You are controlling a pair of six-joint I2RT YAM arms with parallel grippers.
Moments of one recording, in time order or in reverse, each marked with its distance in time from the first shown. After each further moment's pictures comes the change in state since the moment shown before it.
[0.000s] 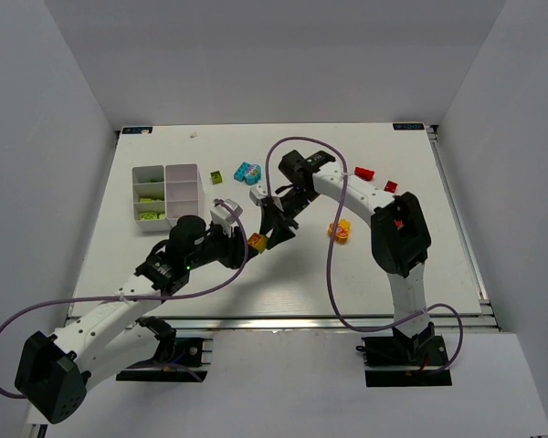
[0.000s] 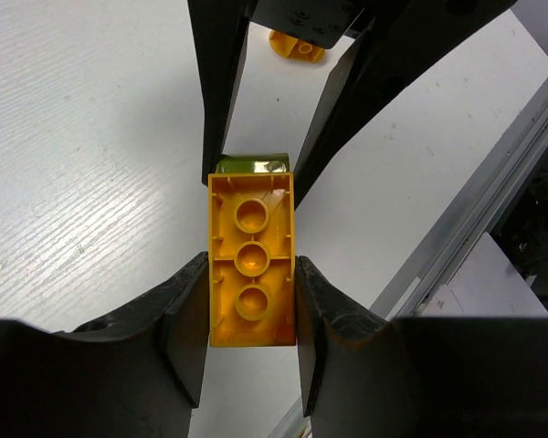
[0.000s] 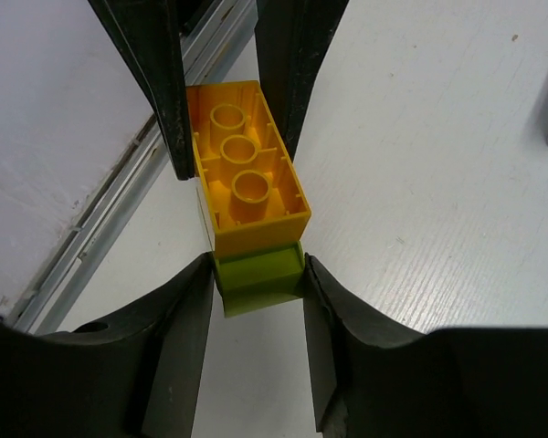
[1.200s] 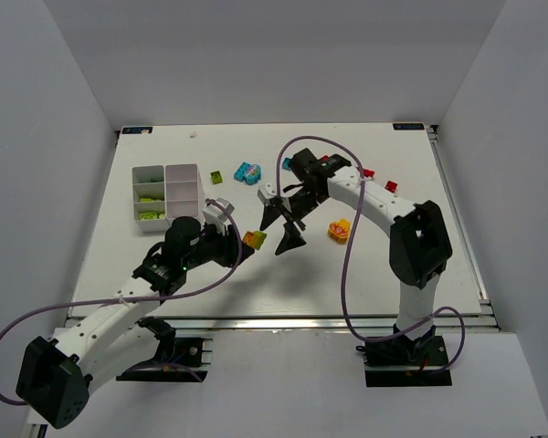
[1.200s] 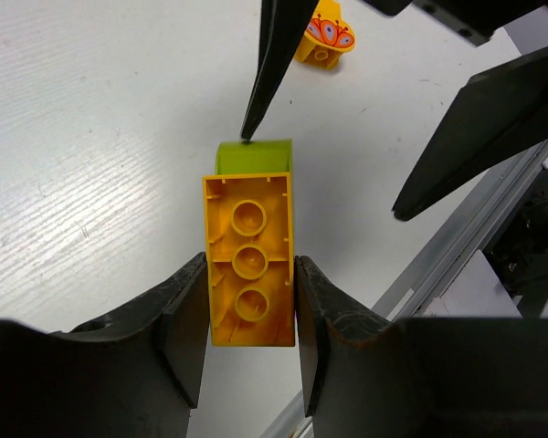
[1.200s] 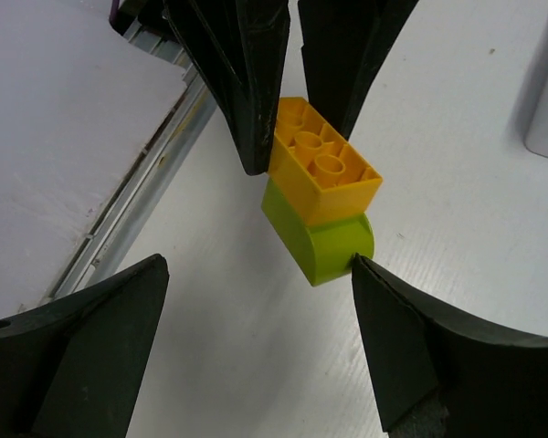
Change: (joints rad) left arm 0.048 -0.020 -0.042 0.018 0.012 -0.074; right arm -0.019 -0.166 -0.156 0.125 -0.002 0.082
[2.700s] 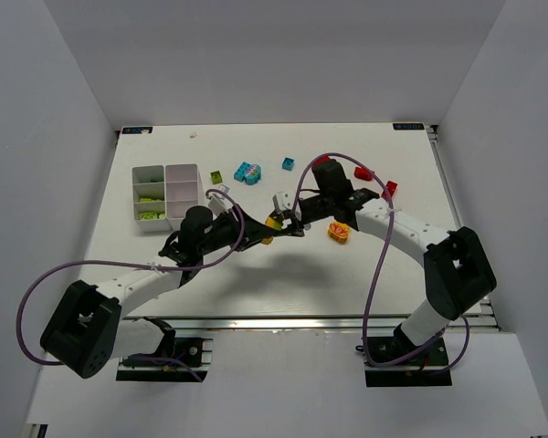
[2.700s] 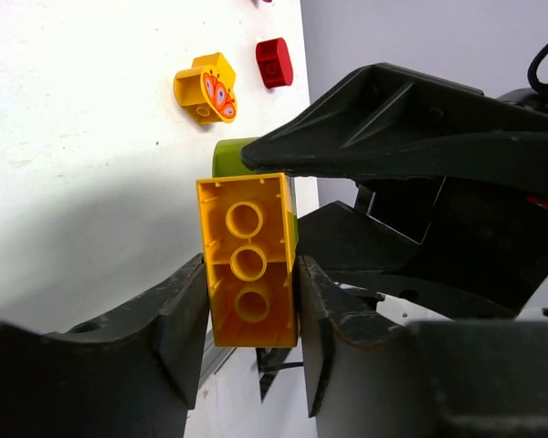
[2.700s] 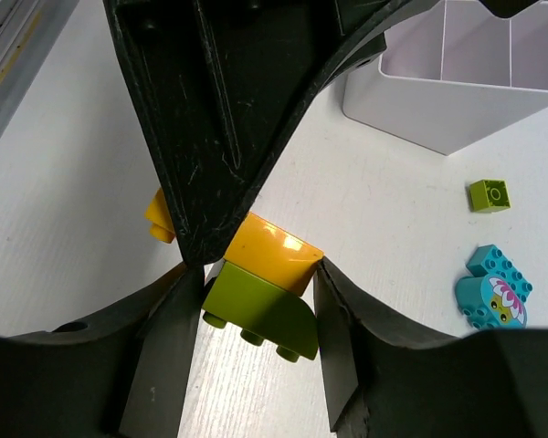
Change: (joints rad) left arm 0.025 0.340 -0.006 0.472 0.116 -0.772; right arm -0.021 -0.298 -0.485 0.827 0.183 0.279
